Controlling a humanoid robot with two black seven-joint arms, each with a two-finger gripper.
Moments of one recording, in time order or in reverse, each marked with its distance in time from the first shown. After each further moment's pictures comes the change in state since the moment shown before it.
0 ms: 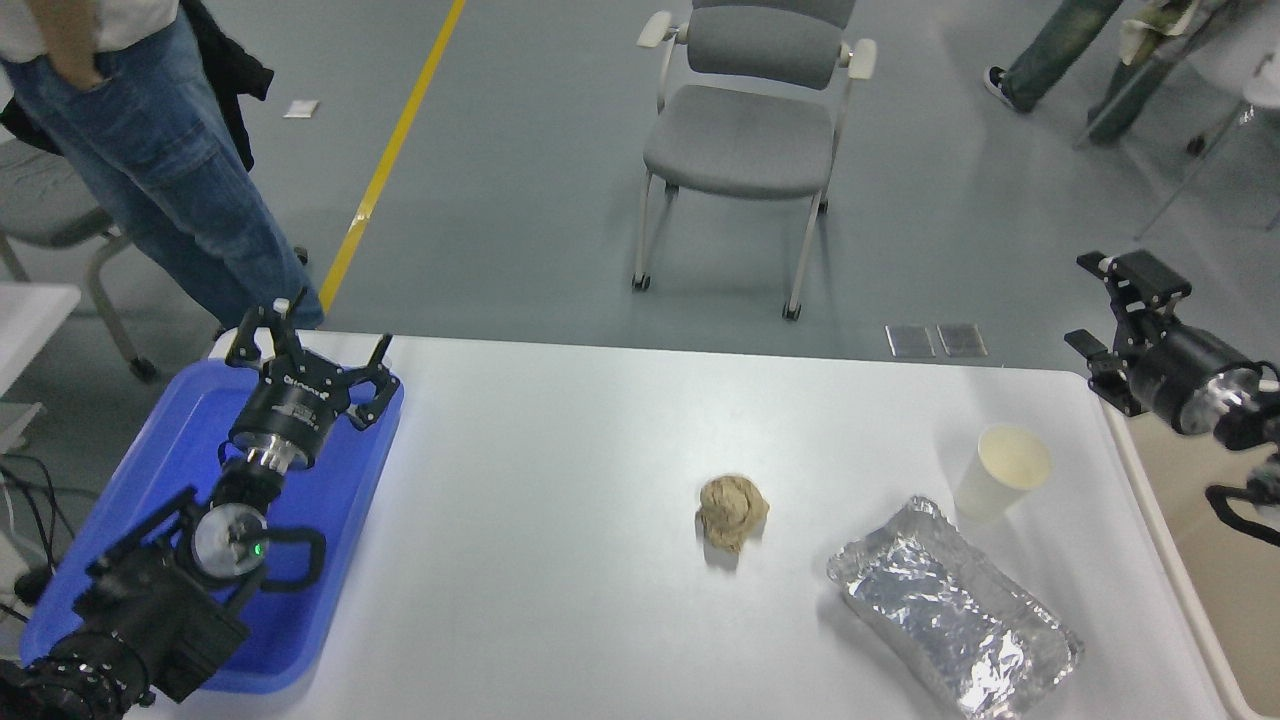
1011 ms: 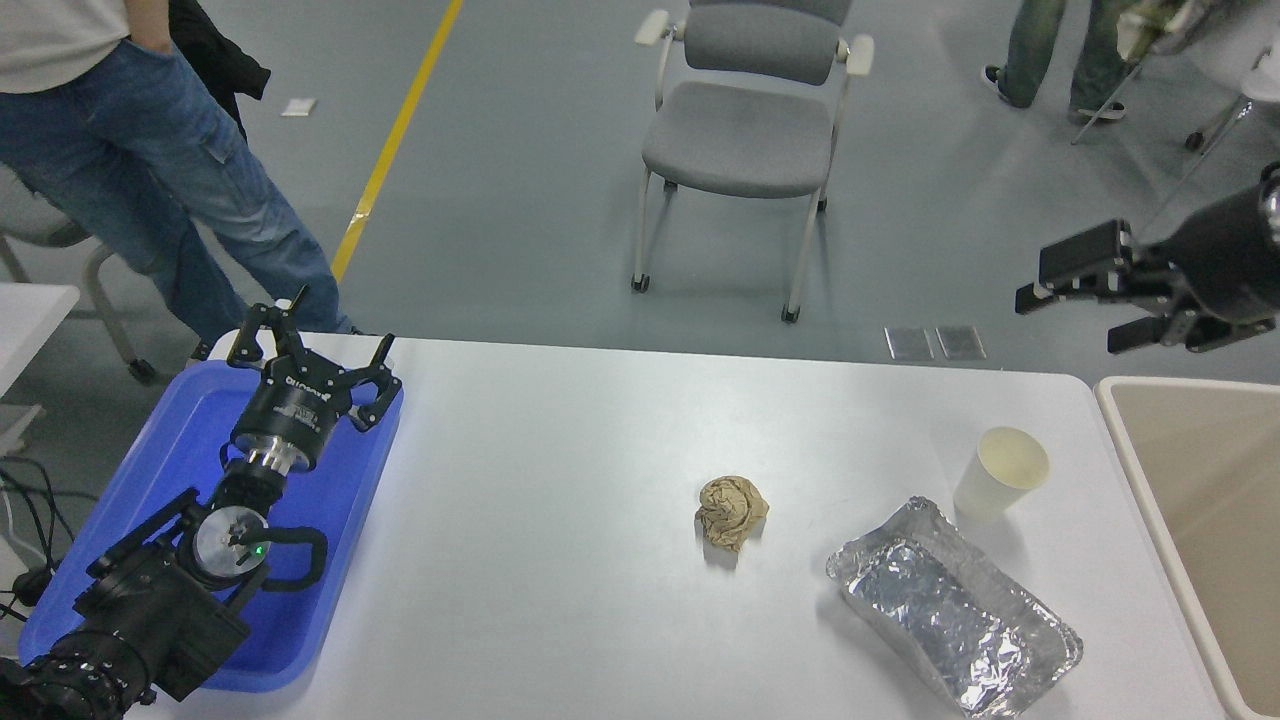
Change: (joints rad) left arm 0.000 0.000 0.000 0.000 0.000 0.000 0.000; right arm 1.243 0.335 -1.308 0.433 -0.159 0.569 -0.011
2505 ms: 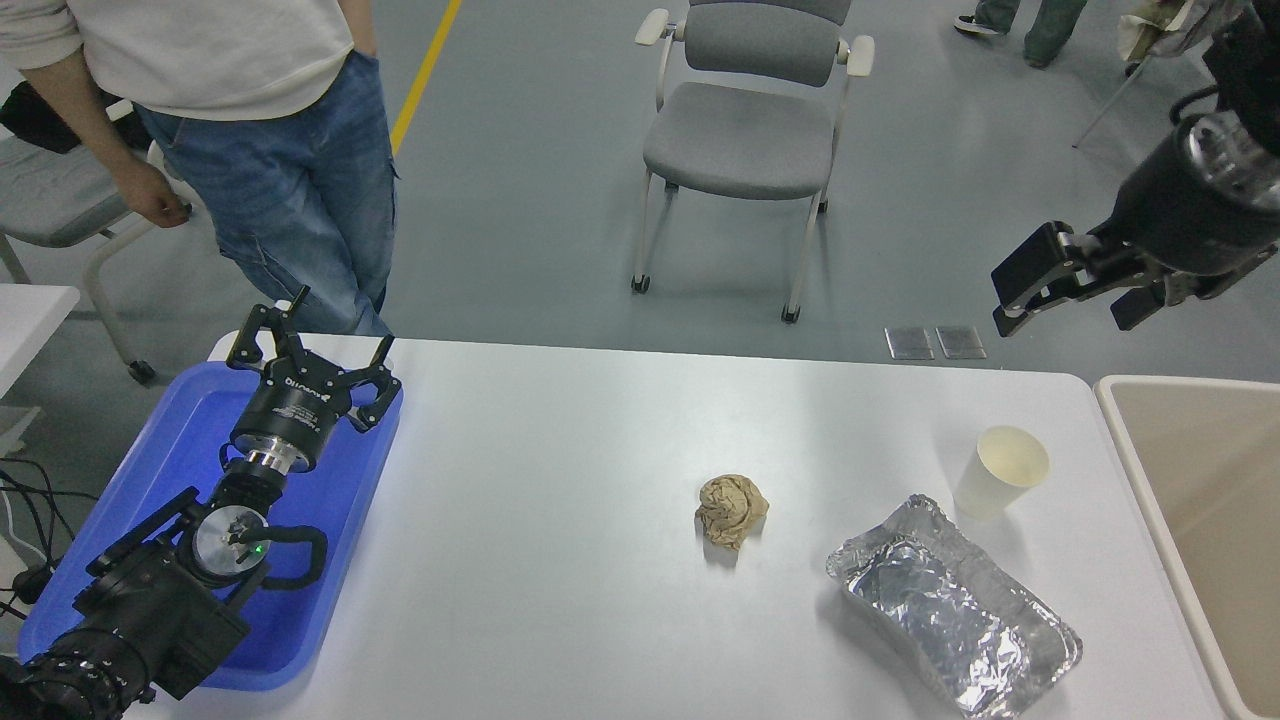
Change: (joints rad) left arm 0.000 0.000 -0.001 0.000 0.000 0.000 0.000; right arm 0.081 0.187 -0.015 0.030 -0.108 0.027 -0.065
